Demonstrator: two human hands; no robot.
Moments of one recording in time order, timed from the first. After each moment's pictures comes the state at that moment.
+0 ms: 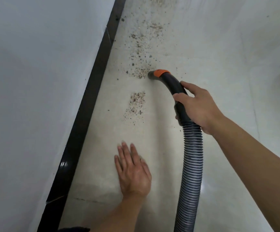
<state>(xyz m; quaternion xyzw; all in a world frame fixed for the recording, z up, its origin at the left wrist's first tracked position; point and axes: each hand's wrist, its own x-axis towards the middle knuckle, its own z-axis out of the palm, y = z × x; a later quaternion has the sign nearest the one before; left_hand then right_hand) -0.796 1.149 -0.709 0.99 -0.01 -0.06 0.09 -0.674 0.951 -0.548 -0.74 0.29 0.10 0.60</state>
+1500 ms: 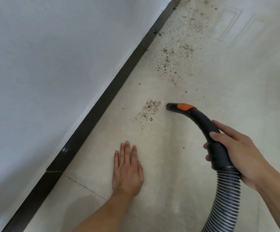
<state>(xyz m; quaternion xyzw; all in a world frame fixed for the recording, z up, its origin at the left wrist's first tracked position) -0.791 1.149 -0.709 0.99 0.02 -0.05 0.09 -0.730 0.915 -0.498 -0.72 0.28 0.16 0.61</state>
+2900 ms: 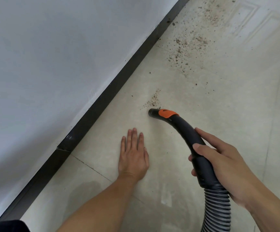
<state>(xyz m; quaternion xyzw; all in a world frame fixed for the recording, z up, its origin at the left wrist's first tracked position) -0.791 1.149 -0.709 1.00 0.02 -0.04 0.08 -0.776 0.965 -0.497 -0.75 0.22 0.23 0.58</state>
